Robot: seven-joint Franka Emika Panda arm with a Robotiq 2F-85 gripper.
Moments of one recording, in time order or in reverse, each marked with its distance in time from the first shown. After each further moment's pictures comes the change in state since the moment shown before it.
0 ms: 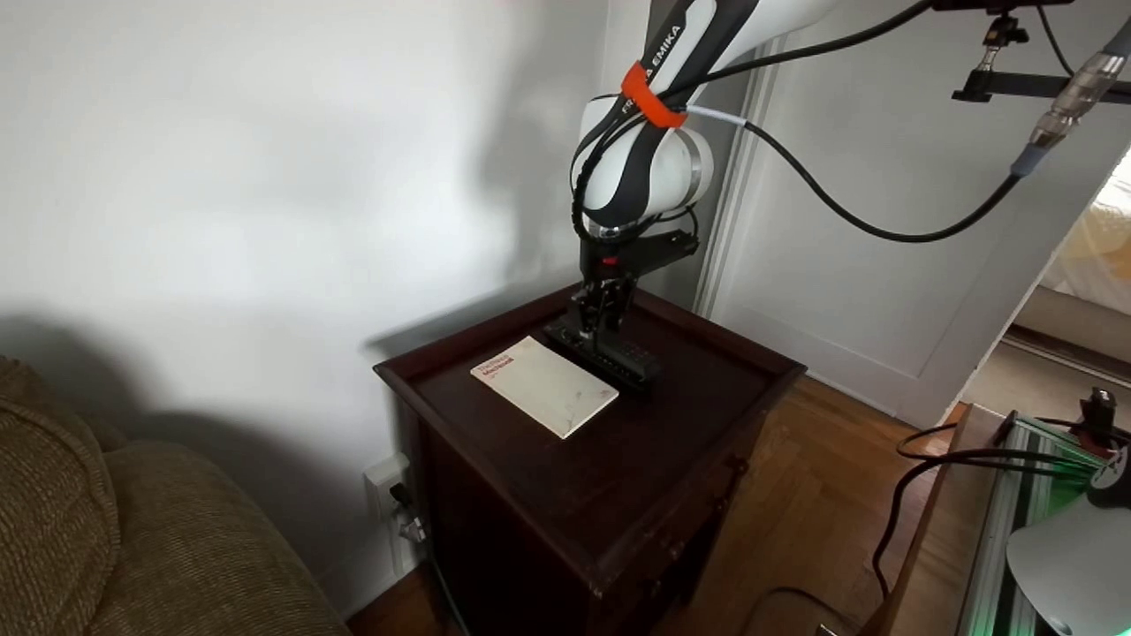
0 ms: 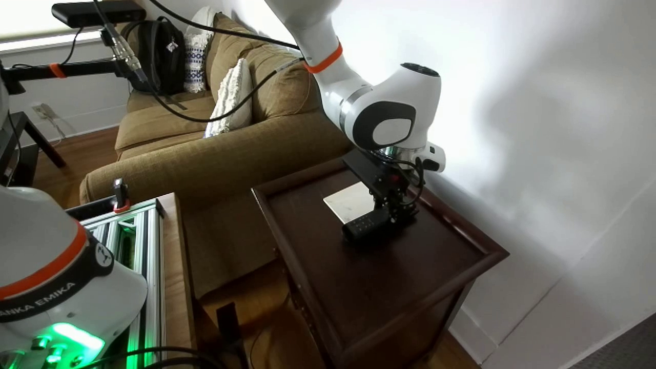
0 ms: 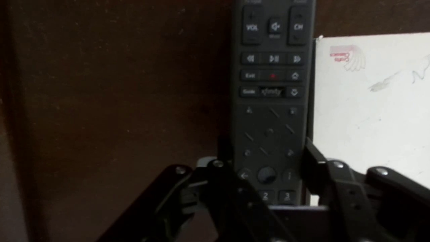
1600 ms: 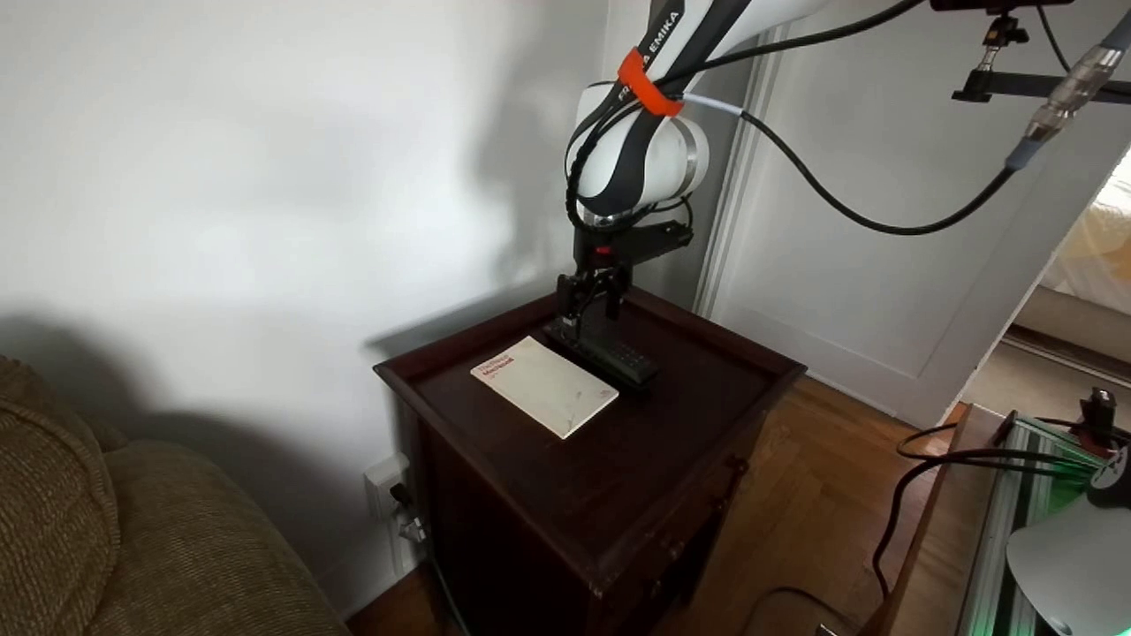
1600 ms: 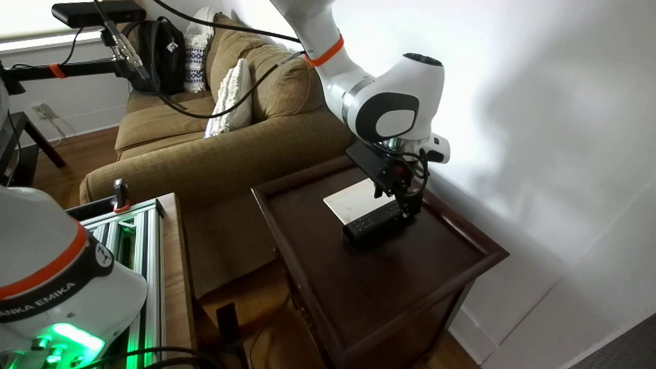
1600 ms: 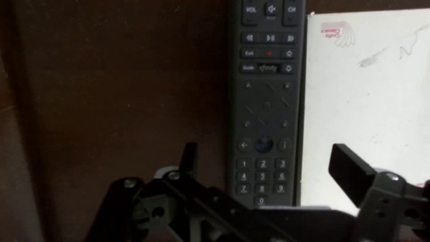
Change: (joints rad) arm 0.001 -0.021 0.004 0.015 0.004 0.000 0.002
